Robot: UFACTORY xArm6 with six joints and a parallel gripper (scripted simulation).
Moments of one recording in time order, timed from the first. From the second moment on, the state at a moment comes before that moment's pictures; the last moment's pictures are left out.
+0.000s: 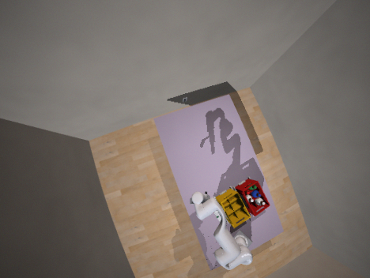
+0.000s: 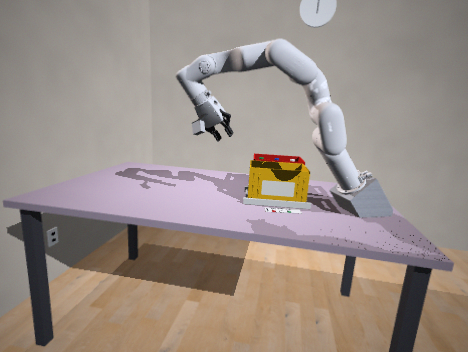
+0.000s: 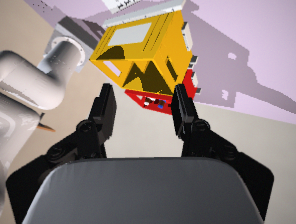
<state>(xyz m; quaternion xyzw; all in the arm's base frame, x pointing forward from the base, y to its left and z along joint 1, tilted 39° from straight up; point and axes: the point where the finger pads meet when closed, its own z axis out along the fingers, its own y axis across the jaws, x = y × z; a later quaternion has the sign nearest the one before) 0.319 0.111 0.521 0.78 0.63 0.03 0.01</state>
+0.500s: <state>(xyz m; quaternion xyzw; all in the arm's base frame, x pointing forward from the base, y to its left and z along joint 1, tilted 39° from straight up) 0.291 0.139 0.517 0.83 0.56 0.03 0.03</state>
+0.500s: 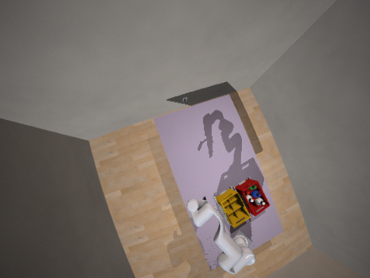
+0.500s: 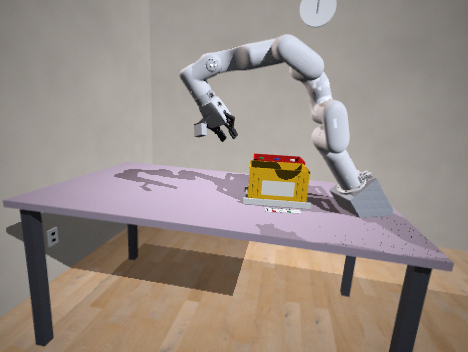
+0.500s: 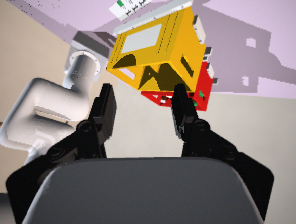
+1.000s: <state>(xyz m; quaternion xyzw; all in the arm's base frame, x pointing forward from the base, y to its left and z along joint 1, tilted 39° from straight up) 0.260 0.164 0.511 0.87 0.49 0.04 0.06</state>
